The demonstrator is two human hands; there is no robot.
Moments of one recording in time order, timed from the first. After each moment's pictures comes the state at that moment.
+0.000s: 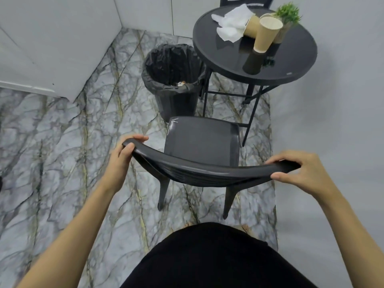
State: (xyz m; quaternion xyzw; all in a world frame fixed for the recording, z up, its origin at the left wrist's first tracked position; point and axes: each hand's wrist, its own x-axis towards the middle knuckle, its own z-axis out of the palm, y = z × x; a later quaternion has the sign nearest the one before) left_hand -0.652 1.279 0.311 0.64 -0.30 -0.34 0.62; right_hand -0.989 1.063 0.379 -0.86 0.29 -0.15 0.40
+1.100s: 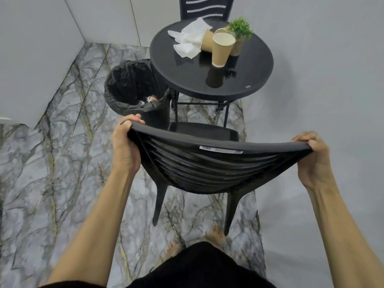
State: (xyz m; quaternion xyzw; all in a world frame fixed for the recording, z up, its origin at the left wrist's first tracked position) left_hand -0.693 1.090 0.359 0.49 -0.20 -0.31 0.79; right_hand -1.037 0.936 0.374 -0.50 0.39 -0.48 0.61
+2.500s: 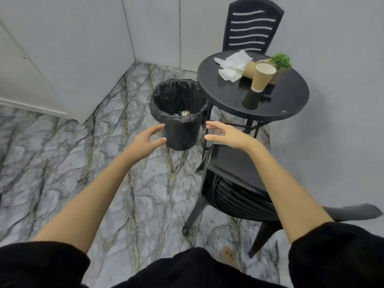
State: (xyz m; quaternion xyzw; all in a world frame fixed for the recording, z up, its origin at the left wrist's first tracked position) left_hand -0.613 1.182 0.372 0.79 -0.41 -0.27 0.37; right_hand -0.801 0.988 0.391 -0.83 0.27 0.04 0.48
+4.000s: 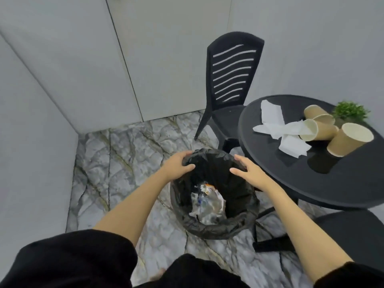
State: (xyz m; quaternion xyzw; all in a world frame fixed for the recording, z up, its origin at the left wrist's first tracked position) left_hand -0.067 0.752 0.350 0.65 -0.66 -0.35 0.13; right_hand -0.322 0.732 0.323 -0.67 0.58 -0.15 0.44
